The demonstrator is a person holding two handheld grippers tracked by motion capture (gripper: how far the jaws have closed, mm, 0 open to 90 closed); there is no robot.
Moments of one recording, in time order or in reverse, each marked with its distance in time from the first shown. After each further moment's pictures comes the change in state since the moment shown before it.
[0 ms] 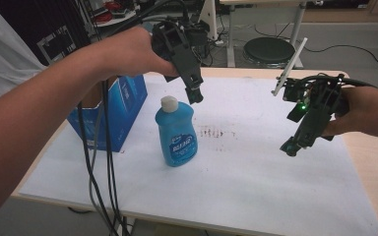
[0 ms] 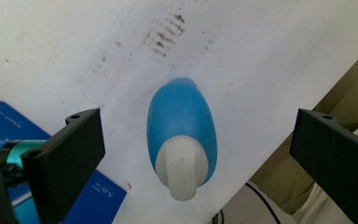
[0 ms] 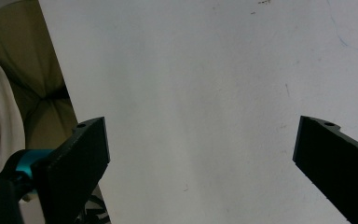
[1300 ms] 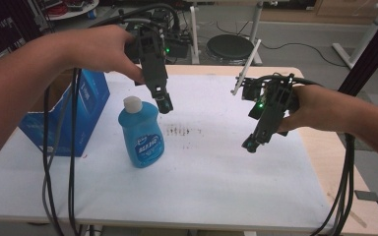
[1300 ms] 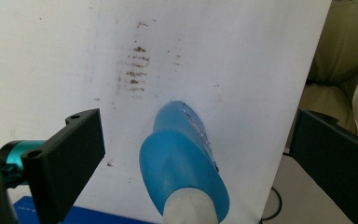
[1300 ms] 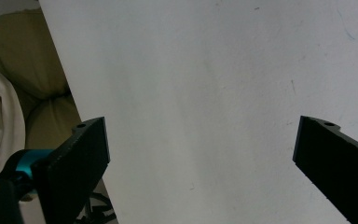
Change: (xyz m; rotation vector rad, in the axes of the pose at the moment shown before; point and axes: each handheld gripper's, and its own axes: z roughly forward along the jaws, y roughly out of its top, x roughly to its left) left arm -0.013 0.026 0.015 0.009 -0.084 0.467; right arm 0.003 0.003 0.001 0.020 0.002 0.025
